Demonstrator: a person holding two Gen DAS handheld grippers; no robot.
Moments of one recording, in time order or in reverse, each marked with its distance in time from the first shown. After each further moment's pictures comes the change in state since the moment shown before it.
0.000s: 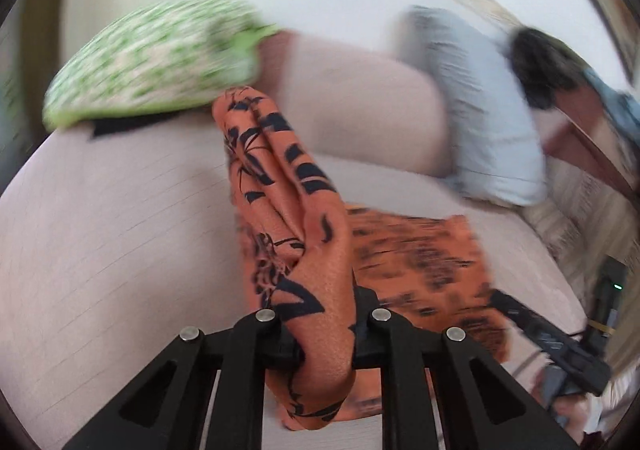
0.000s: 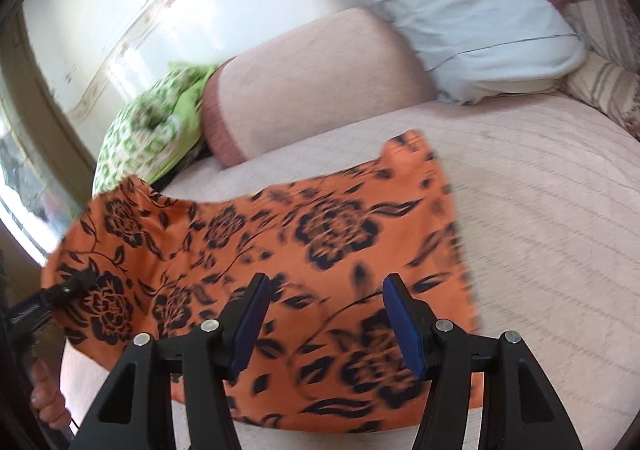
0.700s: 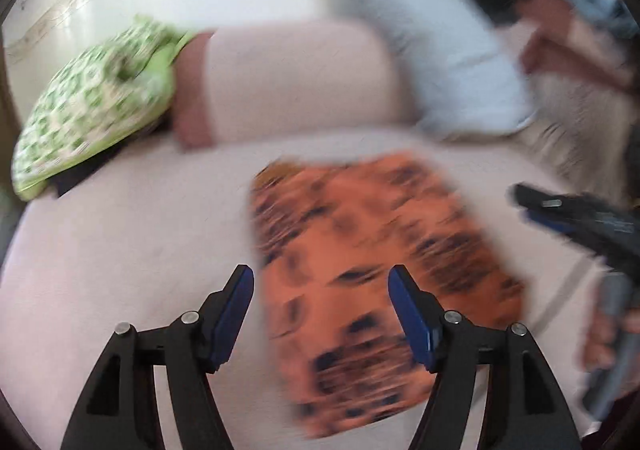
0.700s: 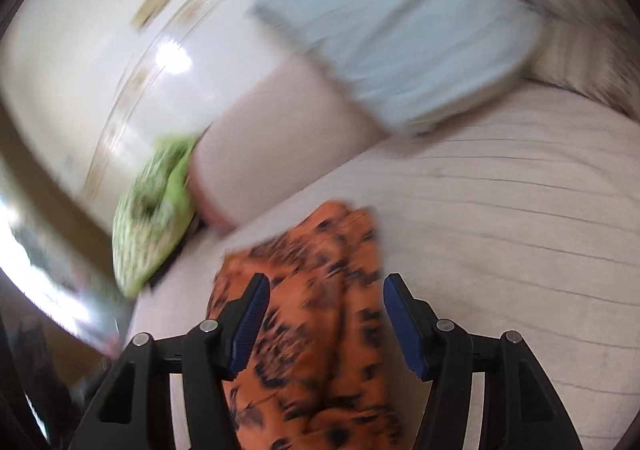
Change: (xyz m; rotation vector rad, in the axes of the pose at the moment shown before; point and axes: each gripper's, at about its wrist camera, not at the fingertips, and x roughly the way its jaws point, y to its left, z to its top) left arm 0.073 -0.058 -0.016 0.249 0.126 0.137; right arm -0.002 -0.055 0.046 0.062 0.002 0.129
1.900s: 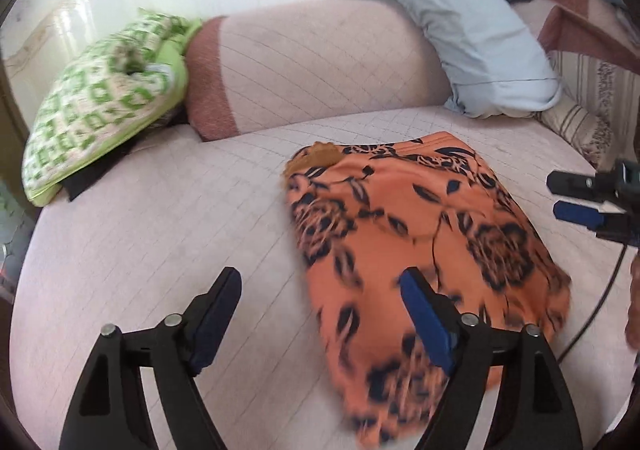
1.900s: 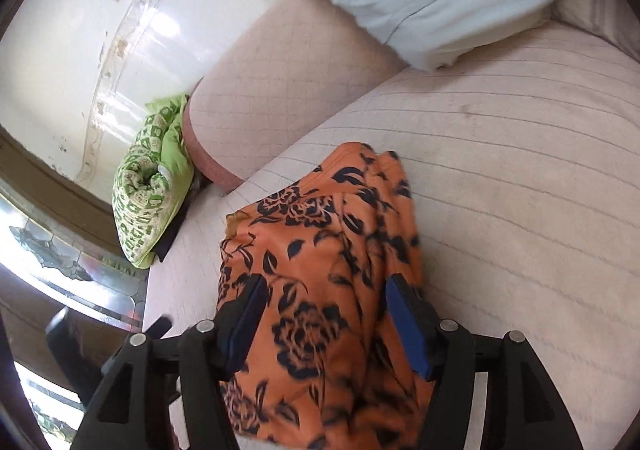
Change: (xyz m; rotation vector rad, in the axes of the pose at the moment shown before) left arm 0.004 0.015 0.009 0.027 -0.017 0.032; right arm 0.011 -0.027 0.012 0.195 0.151 0.041
